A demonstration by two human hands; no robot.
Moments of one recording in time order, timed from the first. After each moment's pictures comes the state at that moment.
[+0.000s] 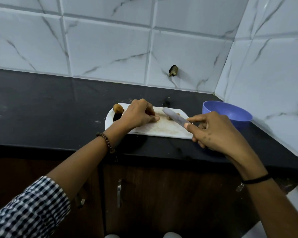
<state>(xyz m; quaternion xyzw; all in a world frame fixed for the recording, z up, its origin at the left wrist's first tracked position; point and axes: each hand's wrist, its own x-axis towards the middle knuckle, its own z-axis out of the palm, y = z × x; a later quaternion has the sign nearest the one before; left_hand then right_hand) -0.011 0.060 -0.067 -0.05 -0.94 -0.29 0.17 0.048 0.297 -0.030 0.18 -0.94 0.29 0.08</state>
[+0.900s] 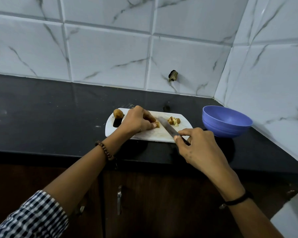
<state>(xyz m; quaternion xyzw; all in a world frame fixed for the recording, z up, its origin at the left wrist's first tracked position) -0.006 0.060 -0.073 -0.01 -0.90 -0.41 0.15 0.052 0.268 -0.064 0.15 -0.95 0.27 0.12</state>
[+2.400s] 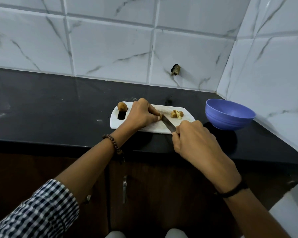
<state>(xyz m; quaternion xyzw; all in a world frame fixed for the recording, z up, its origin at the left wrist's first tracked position) 0.005 0.065 -0.075 -0.03 -0.89 -0.40 0.21 0.088 0.236 -0.042 0.16 -0.98 0.07 0.06</state>
